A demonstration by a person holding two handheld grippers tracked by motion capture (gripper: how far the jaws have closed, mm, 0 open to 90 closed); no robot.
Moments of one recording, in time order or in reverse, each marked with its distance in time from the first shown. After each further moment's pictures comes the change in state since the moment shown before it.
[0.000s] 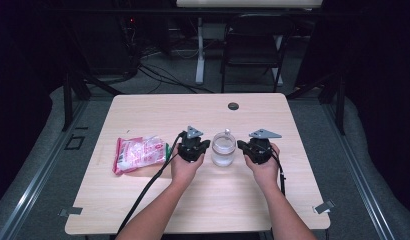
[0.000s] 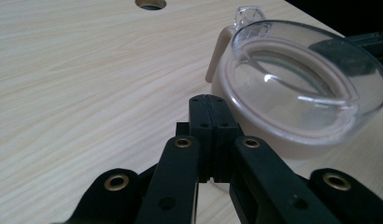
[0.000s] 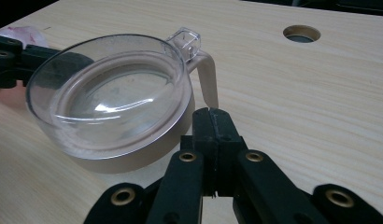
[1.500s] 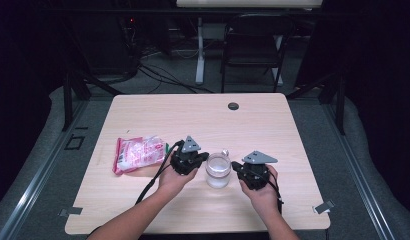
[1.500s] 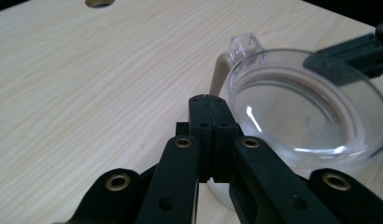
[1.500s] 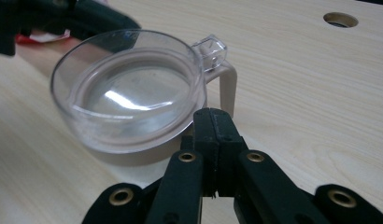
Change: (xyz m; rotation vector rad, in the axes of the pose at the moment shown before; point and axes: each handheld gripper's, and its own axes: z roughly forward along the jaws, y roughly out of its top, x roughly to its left) left arm -0.013 -0.014 -0.053 0.046 -0.119 0.220; right arm 0.064 -0.029 -0.051 0.044 0.021 -0.094
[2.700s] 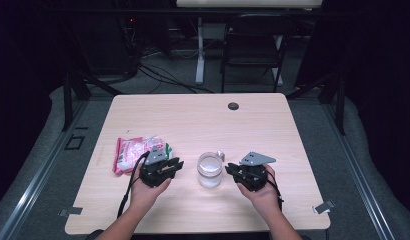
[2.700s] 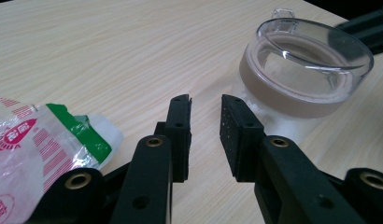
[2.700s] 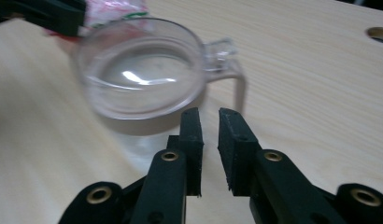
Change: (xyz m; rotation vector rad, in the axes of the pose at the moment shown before) left arm 0.022 -0.055 -0.063 -0.056 0.085 -0.125; right arm -0.001 0.001 0.003 -0.013 0.119 -0.072
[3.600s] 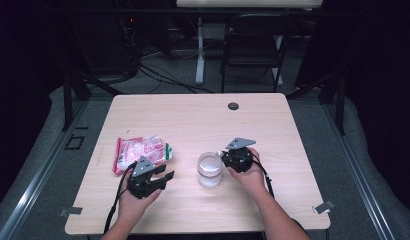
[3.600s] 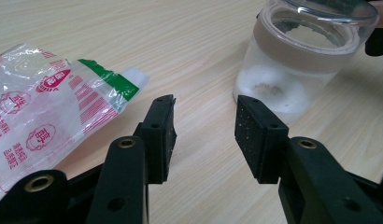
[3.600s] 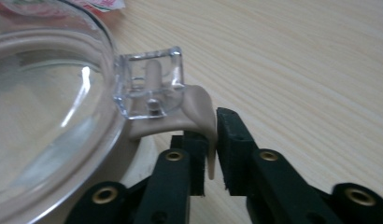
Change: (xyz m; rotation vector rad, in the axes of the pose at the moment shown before) left arm 0.003 -0.028 -0.026 0.006 0.041 -0.019; right arm -0.030 0.015 0.072 0.081 0.011 -0.067
